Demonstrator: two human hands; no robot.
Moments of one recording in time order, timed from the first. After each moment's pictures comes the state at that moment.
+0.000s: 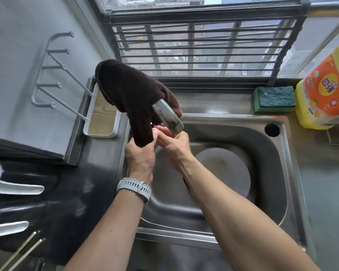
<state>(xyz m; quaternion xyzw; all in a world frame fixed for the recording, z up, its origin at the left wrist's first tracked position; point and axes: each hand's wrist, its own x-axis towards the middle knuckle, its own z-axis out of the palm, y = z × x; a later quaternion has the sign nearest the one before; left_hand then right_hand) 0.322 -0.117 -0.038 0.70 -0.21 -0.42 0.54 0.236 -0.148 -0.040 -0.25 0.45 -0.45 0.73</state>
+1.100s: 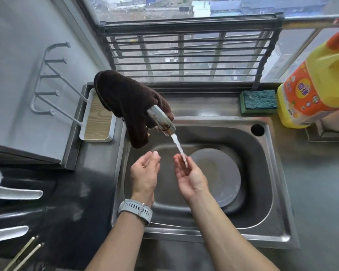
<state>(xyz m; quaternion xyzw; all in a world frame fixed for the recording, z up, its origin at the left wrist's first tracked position) 0.304 -0.073 -0.035 0.69 -0.15 -0.54 0.47 0.193 -0.082 -0.061 0.23 0.44 -0.52 0.69</state>
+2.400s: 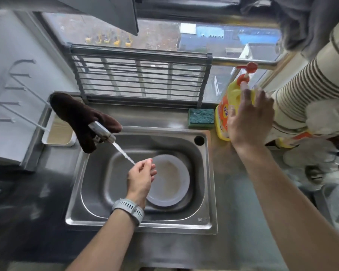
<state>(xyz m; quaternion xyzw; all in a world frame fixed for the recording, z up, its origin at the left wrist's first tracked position) 0.175 -0.061 0.019 0.72 -0.17 -0.55 0.39 -0.065 -0.167 0.120 -0.61 0.77 -0.18 -0.13</state>
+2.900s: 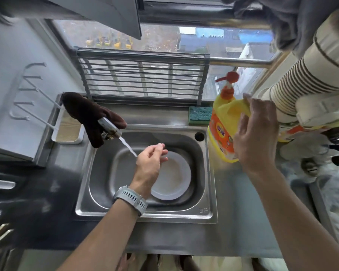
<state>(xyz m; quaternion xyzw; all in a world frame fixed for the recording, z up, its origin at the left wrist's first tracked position) 0.170 -0.061 0.079 0.66 -0.27 -0.58 0.39 -0.048 -0.094 0.168 -0.62 0.72 -0.32 0.00</state>
